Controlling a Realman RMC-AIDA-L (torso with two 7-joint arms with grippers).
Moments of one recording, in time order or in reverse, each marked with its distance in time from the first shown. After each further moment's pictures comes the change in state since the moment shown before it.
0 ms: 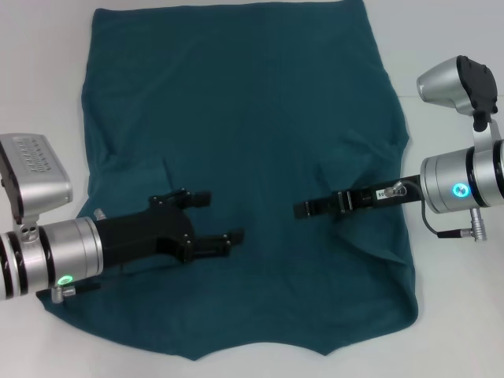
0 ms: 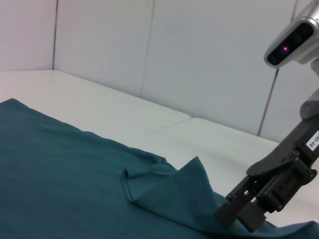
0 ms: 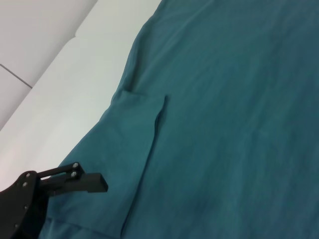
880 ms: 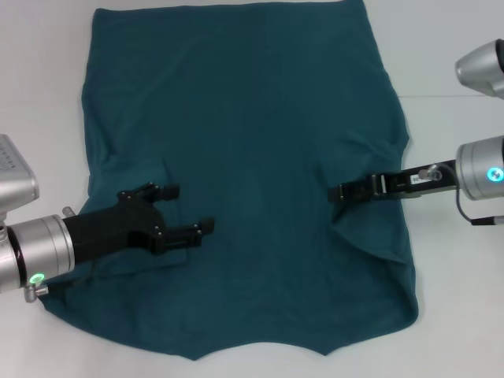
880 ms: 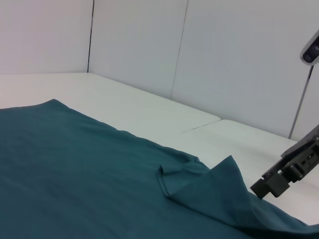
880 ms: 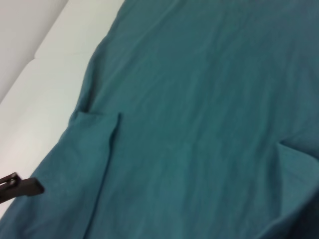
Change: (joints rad) left arm 0.041 0.008 -0.048 0.056 0.008 0.000 -0.024; right arm -0.029 -0.054 0.006 -0.040 -0.022 -0.006 0.107
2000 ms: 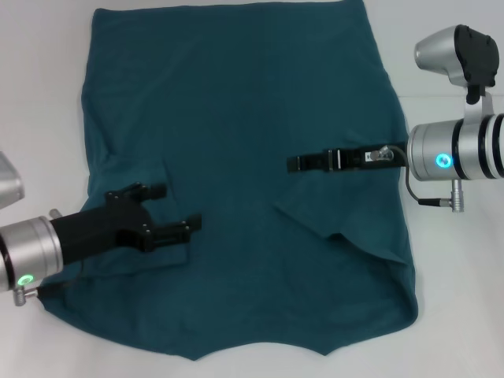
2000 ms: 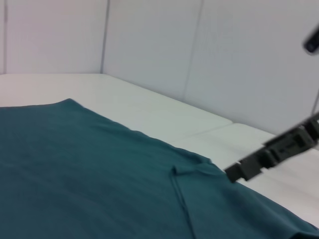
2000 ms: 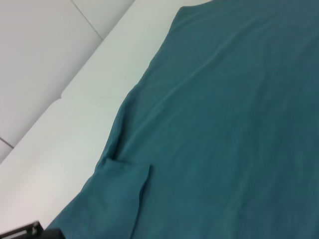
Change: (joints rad) left arm 0.019 0.001 -0.023 0.014 -0.002 0.000 -0.022; right arm 0.038 0.075 -0.034 0.012 0.112 0.165 -0.116
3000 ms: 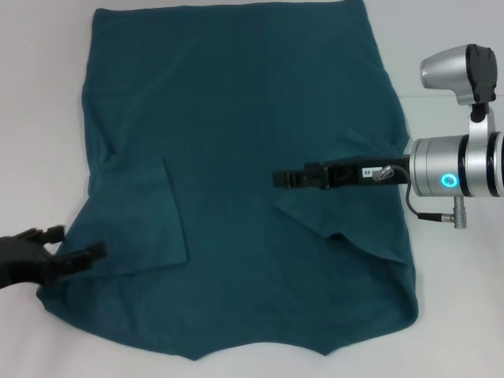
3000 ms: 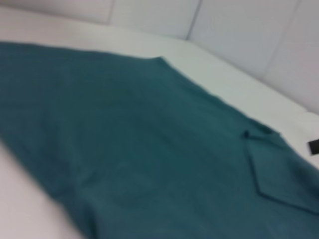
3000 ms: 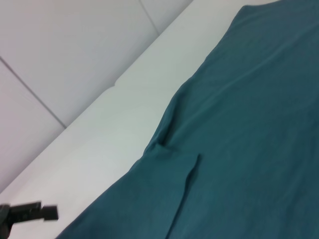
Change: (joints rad) left arm 0.204 -0.008 -0.071 0.332 0.137 0.099 -0.382; right arm -0.046 0.006 -0.001 0.003 0.110 -0.096 -0.207
